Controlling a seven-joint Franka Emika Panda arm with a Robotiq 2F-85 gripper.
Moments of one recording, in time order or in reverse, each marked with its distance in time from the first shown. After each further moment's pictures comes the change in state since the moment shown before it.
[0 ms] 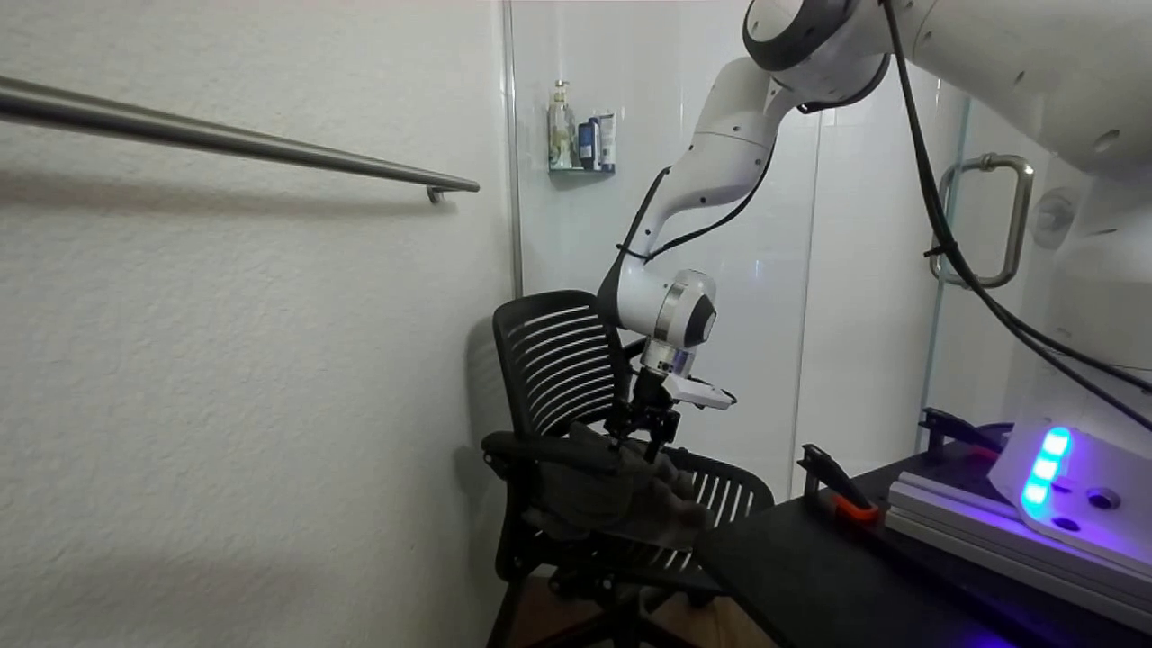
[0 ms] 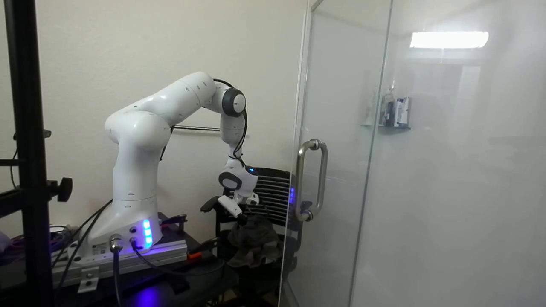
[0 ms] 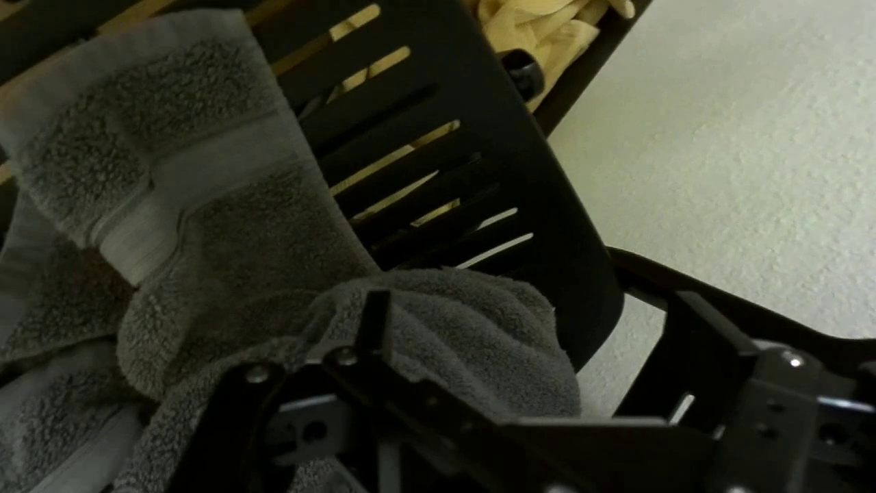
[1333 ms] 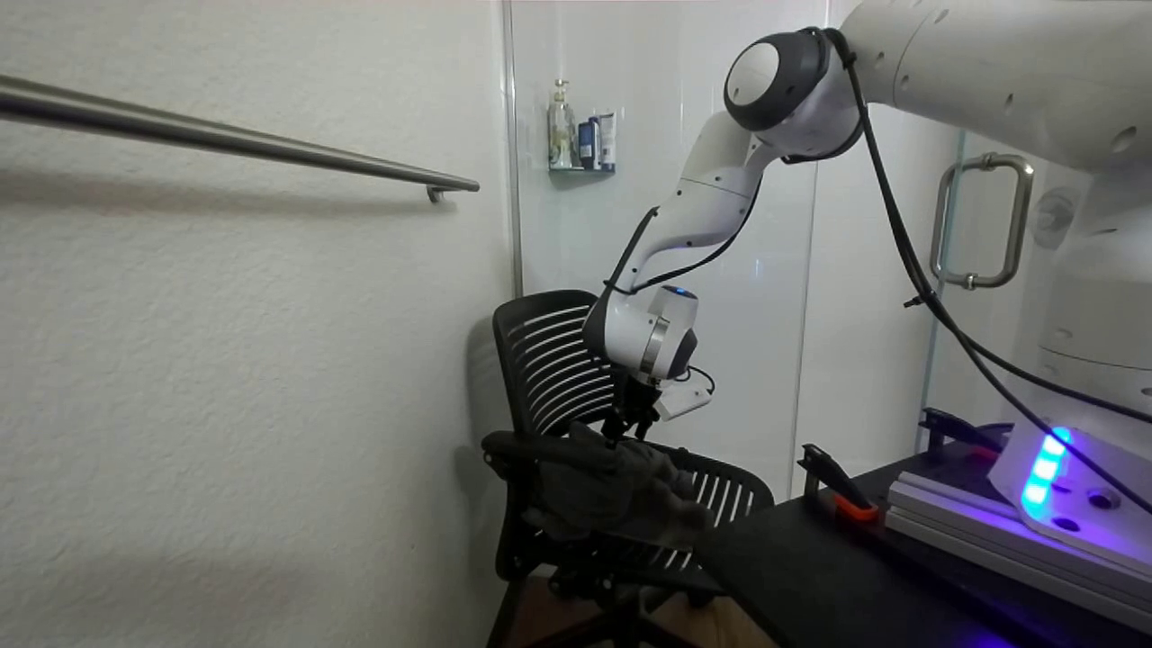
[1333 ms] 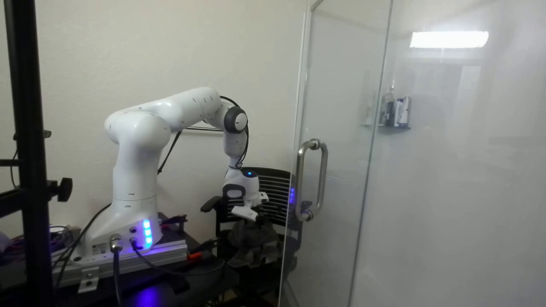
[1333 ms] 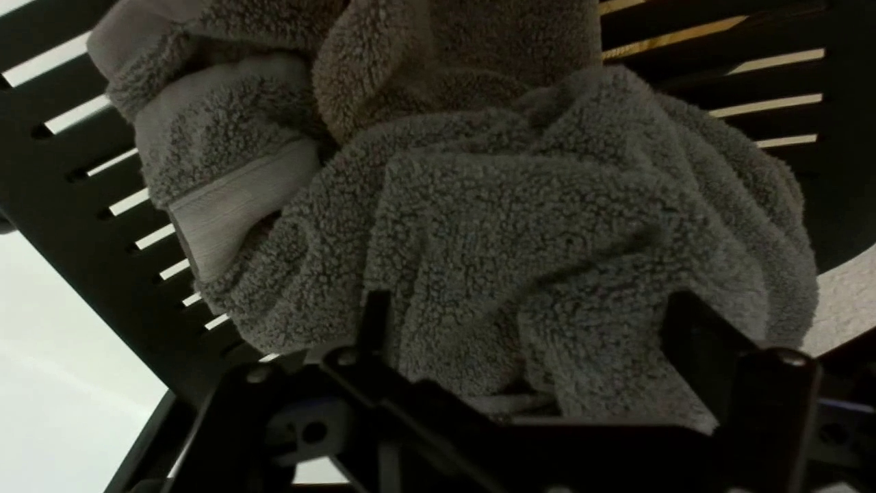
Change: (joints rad) arm 0.006 0.205 0.003 0.232 -0.167 0.351 -0.098
